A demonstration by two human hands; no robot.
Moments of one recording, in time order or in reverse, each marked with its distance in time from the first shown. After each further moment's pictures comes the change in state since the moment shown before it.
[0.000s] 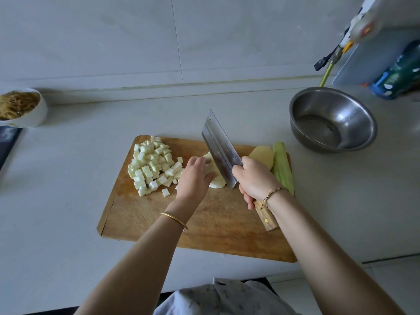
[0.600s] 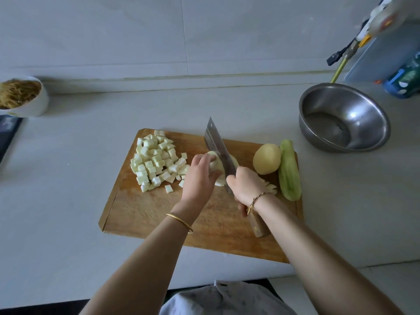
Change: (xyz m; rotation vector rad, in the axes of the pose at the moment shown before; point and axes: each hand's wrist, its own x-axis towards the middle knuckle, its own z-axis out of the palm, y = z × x) left_hand -0.005 0.001 0.004 -0.036 0.048 -0.006; right_hand 0.018 0.007 0.030 -0.177 -0.025 0.056
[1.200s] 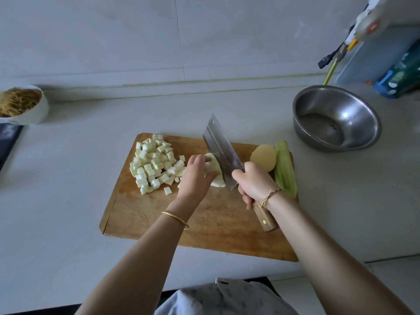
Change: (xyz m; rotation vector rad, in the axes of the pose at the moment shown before) left_hand 0.005 -0.002 -0.006 -0.016 -0.058 -0.033; right_hand -0.008 0.009 -0.016 0.253 0.006 -0.034
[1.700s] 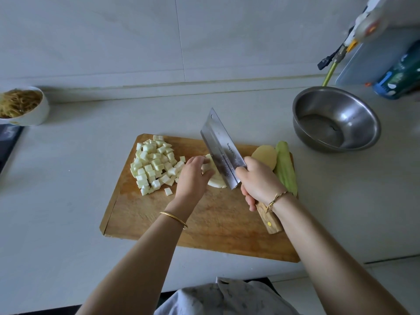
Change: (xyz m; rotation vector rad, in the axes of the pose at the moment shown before) left_hand 0.003 -0.005 -0.002 -0.046 0.033 -0.011; right_hand -0.013 -0.010 -0.007 -0.041 0.041 -0.057
